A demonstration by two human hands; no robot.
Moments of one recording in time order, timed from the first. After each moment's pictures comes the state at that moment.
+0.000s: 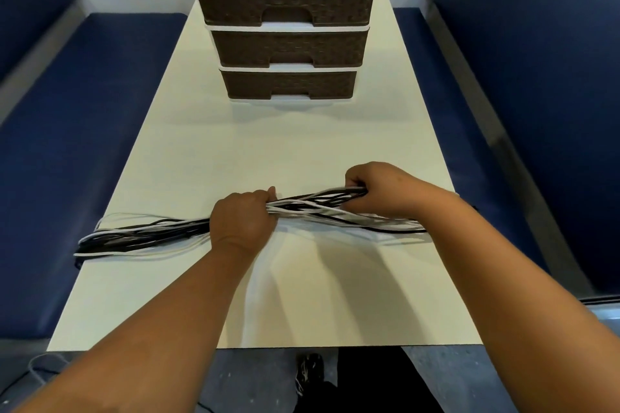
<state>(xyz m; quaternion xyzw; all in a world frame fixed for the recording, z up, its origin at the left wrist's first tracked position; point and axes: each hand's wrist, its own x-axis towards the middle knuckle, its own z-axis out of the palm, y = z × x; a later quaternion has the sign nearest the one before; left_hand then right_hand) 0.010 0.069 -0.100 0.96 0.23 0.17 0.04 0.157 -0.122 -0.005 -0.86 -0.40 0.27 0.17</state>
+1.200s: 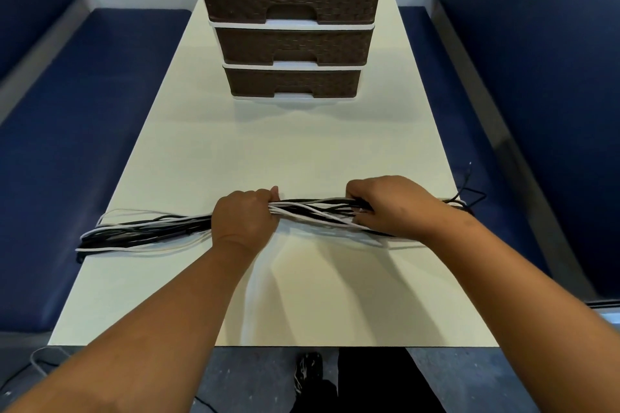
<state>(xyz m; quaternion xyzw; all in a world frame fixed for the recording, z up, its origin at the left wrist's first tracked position) 0.011 0.071 -0.105 0.95 0.23 0.19 0.04 0.149 -0.138 -0.020 -0.84 -0.51 0.16 0.07</state>
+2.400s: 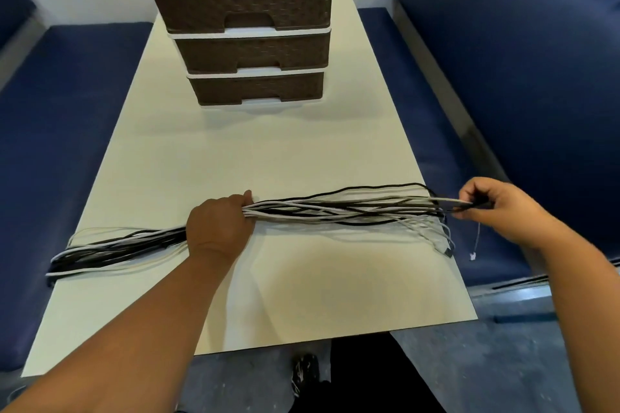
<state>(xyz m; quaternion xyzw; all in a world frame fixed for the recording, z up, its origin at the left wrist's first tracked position) 0.010 0.069 -0.102 0.96 0.24 0.15 0.04 0.201 -0.330 -0.040 -0.90 -0.19 0.21 0.34</state>
